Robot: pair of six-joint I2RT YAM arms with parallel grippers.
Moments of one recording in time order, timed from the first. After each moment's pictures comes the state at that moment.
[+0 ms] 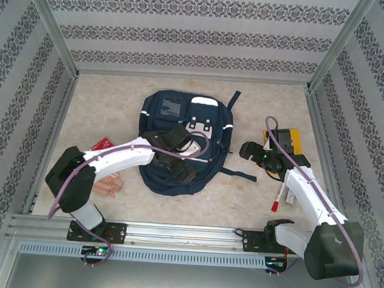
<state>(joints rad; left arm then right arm) -0.78 1.65 1.14 -0.68 0.08 0.02 0.13 1.12 0.72 -0.56 -0.17 0.51</state>
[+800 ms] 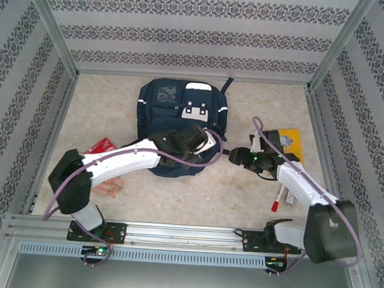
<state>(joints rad) -0.88 1.59 1.27 -0.62 -0.22 0.16 0.21 1.28 0.68 -0.43 -0.41 0.46</state>
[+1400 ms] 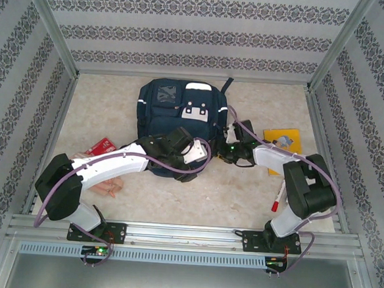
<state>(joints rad) -0.82 1.52 1.09 -0.58 0.12 0.20 0.37 1.66 0.83 -0.13 -0.55 0.66</state>
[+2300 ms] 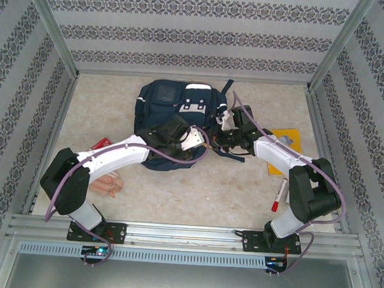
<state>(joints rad) -0.72 1.59 1.14 -0.49 0.00 0.35 0.39 1.59 0.99 -0.22 -0.80 0.83</state>
